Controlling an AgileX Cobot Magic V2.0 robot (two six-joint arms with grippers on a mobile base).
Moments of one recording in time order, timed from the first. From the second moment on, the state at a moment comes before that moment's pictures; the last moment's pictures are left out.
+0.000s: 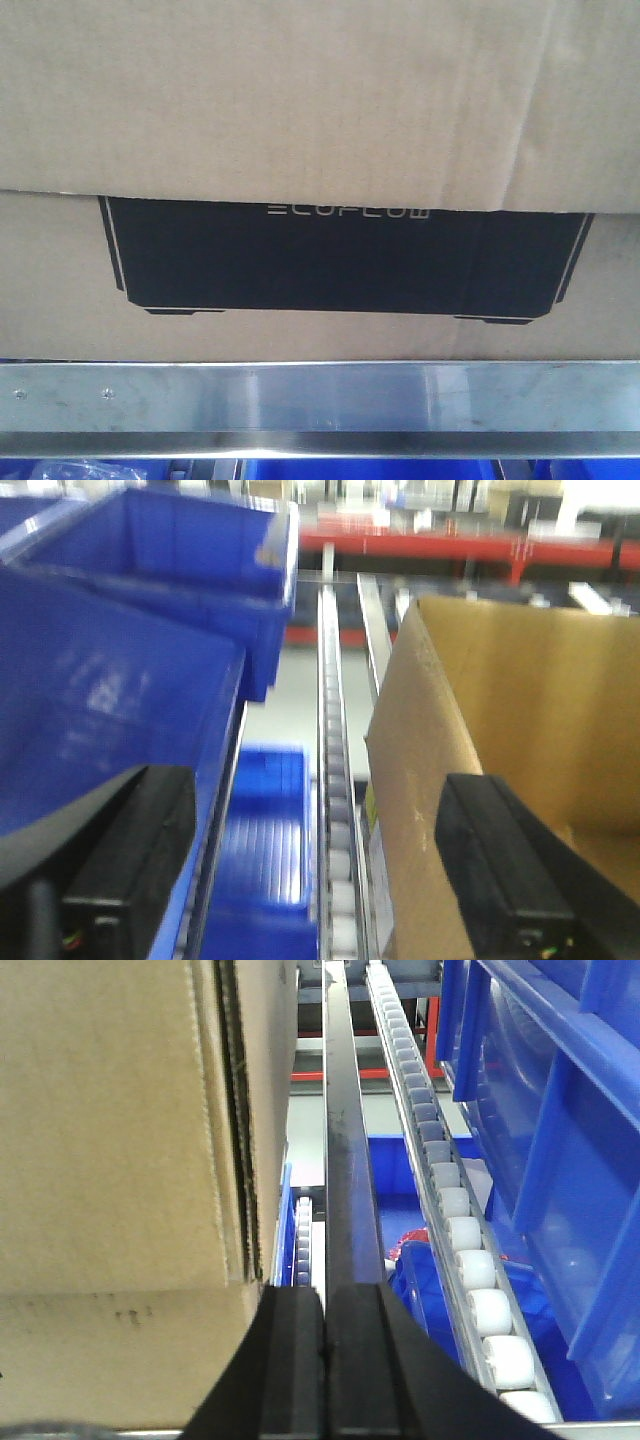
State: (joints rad) left arm -0.11 0.47 -0.73 -0.02 0.40 0.00; right arm -0.01 -0.01 0.03 0.00 0.14 0.10
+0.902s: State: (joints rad) left arm -0.34 1.19 -1.31 -0.01 0.89 -0.05; right arm -0.01 -0.01 0.03 0.00 0.14 0.10
